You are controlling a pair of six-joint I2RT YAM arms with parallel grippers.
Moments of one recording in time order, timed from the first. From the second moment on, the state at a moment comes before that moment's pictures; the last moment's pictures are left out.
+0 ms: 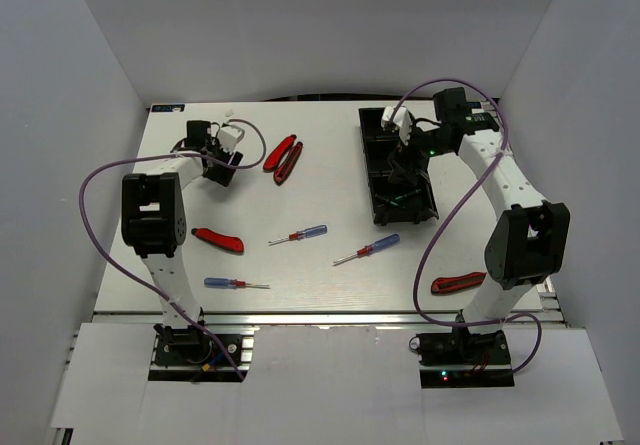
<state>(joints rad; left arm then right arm) 0.01 2.01 1.37 -0.26 0.12 0.54 0.20 1.72 1.58 -0.89 -0.69 -0.95</state>
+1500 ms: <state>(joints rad) 0.00 2.01 1.51 -0.38 0.09 0.31 0.20 1.63 1.44 -0.87 -0.80 -0.90</state>
